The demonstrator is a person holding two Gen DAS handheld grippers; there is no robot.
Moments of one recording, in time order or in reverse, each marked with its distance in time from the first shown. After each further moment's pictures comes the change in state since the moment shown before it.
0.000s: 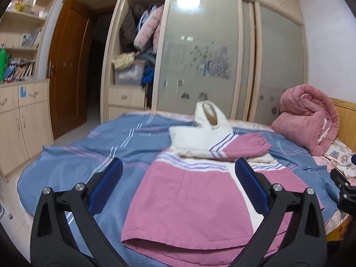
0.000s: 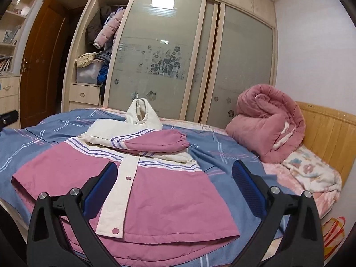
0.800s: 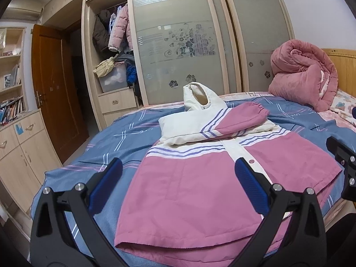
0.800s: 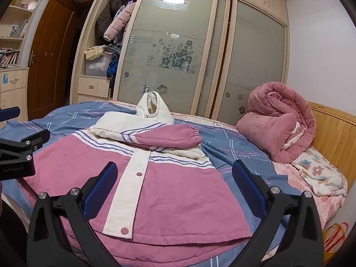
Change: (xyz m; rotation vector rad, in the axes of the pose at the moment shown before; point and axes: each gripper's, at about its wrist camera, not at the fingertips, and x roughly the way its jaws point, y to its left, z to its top) left arm 0.023 -0.067 -0.016 0.280 0.054 0.020; right arm 0.013 0.020 -0.001 -0.035 0.034 0.049
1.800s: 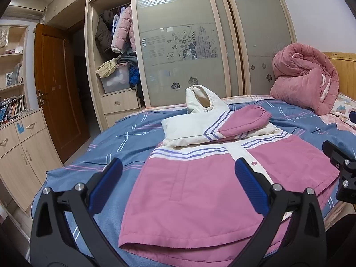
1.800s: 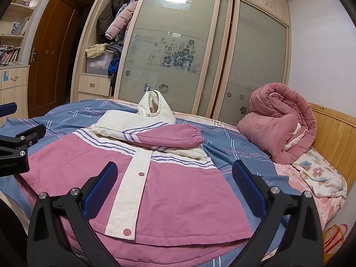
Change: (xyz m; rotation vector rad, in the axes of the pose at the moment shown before) left arm -0.003 0.011 -0.001 -0.021 -0.011 0.005; right arm 0.004 0.009 0.001 -0.014 0.004 0.000
